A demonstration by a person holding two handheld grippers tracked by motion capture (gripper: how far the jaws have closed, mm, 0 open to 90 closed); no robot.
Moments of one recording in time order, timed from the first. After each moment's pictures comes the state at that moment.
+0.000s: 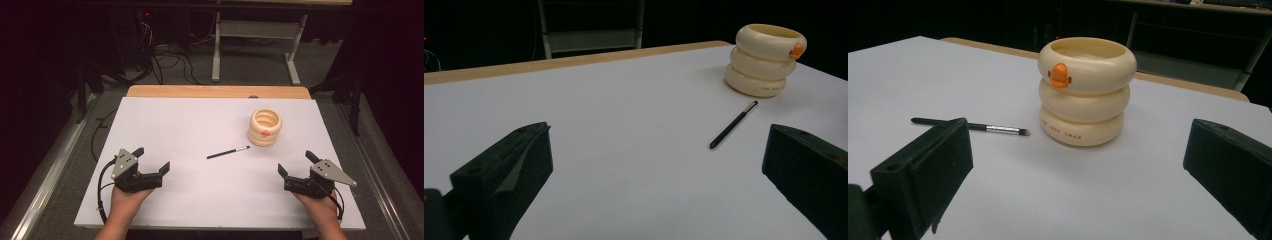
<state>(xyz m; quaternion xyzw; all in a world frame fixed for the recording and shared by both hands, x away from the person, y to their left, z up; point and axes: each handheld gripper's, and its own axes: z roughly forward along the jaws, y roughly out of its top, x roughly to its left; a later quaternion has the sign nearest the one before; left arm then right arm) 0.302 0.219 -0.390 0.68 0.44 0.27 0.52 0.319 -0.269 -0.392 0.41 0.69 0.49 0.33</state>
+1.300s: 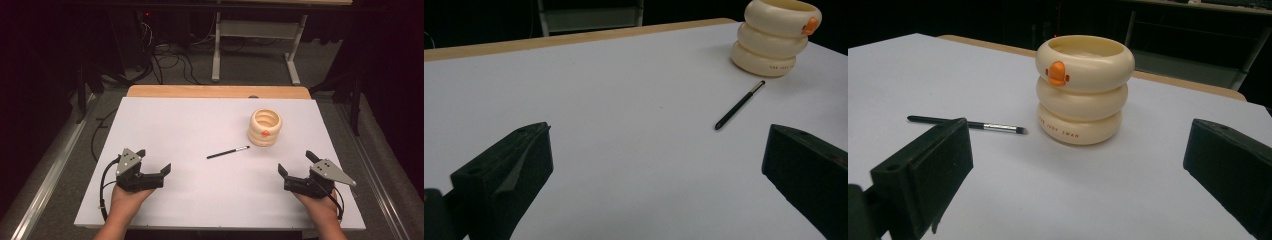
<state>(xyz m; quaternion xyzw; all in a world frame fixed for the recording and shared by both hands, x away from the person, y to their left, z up) 0.308 0.218 -0.396 0.70 0.45 0.25 0.49 0.319 -0.269 -0.393 0.41 0.69 0.49 0.34</state>
